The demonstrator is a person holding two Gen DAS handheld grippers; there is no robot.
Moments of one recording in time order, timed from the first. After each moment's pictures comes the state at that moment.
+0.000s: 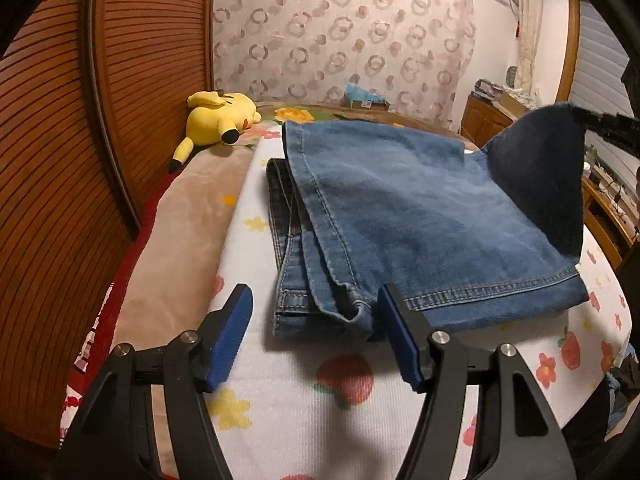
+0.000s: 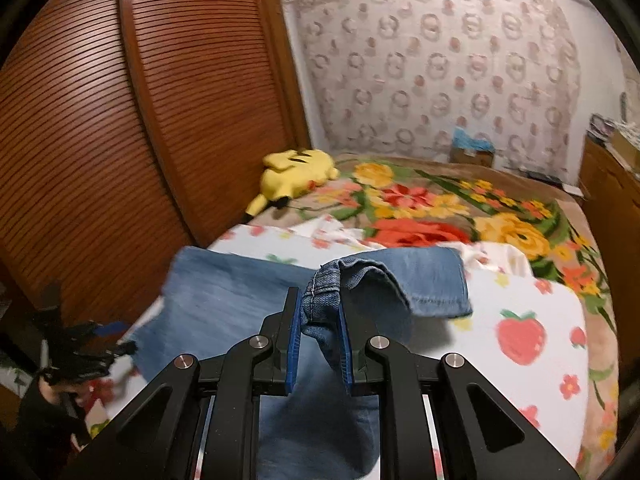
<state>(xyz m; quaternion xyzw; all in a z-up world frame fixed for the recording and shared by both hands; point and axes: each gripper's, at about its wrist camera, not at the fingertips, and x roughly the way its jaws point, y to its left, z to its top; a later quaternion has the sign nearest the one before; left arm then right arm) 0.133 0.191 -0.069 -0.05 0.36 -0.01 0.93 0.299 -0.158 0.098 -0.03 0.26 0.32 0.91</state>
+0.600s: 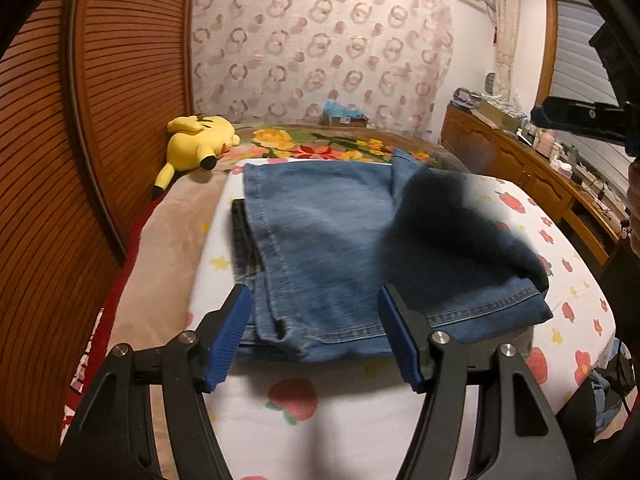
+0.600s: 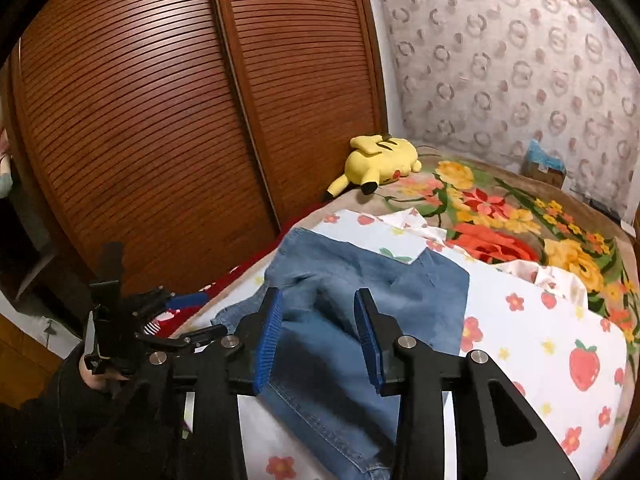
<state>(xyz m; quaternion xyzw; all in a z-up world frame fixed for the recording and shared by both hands) 0.132 0.162 -0.040 -0.03 0.34 -0.04 0.94 0.283 -0.133 0.100 -0.08 0.29 0.41 0.86</state>
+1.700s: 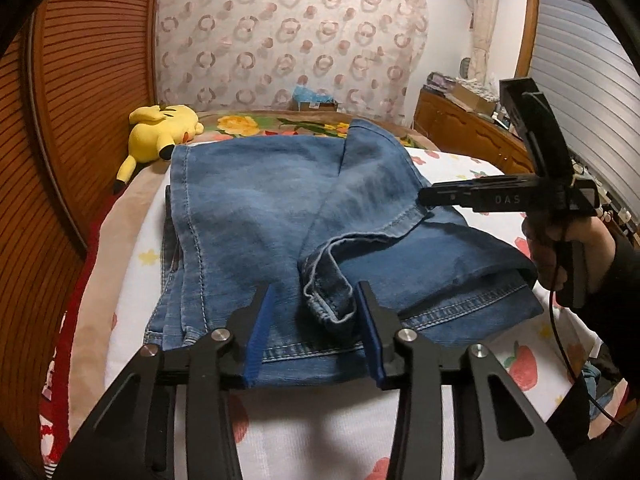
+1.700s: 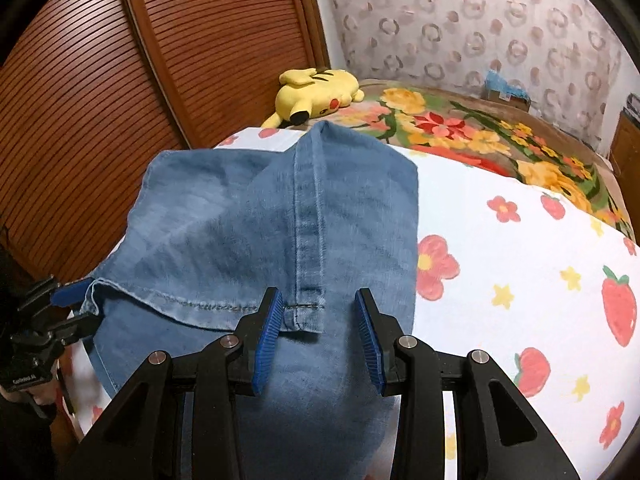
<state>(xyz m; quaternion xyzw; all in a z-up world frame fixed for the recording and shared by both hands) 0.150 0.127 -0.061 -0.03 0.35 -0.09 0.93 0.372 -0.076 0.003 -0.08 0.38 0.33 0.86</state>
